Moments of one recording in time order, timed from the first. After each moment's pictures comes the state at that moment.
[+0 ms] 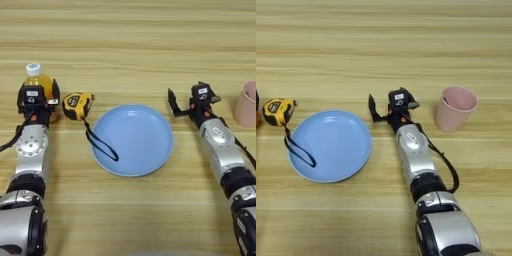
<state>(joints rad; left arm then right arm) -0.46 0.27 0.22 0.94 -0.02 -0.60 0.02 -0.50 -0.04 -0.03 0.79 0.02 -0.34 0.15</state>
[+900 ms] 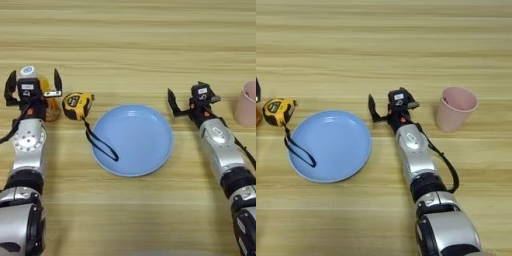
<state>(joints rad) -0.46 0.29 0.23 0.84 -0.04 -0.64 0.04 -0.50 -0.04 -0.03 0.79 0.02 -0.34 0.15</state>
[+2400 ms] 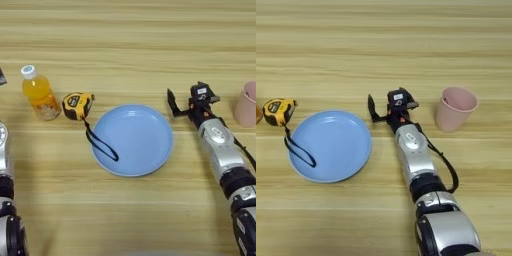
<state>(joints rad) -0.39 0.38 0.37 0.69 0.00 -0.51 0.21 -0.50 -0.04 -0.03 0.79 0.01 -0.34 0.14</state>
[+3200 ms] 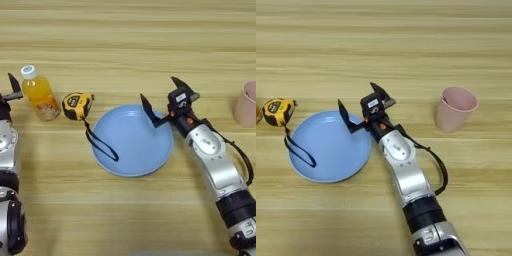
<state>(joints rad) -0.47 0.42 0.33 0.96 0.00 -0.56 0.21 -0.26 -0.02 0.21 0.24 -0.05 -0.17 0.25</state>
